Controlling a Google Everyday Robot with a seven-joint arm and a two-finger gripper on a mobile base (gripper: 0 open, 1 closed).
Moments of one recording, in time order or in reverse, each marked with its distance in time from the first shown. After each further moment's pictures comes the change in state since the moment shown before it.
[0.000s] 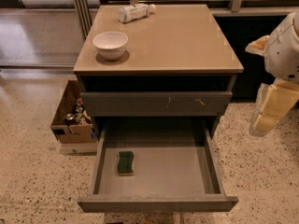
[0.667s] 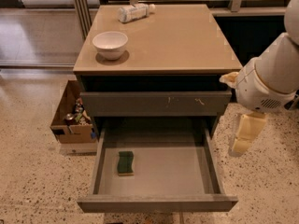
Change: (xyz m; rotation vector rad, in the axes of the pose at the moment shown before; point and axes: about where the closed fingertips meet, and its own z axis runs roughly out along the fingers) arm -0.003 0.022 0.082 -0.098 -0.055 -0.077
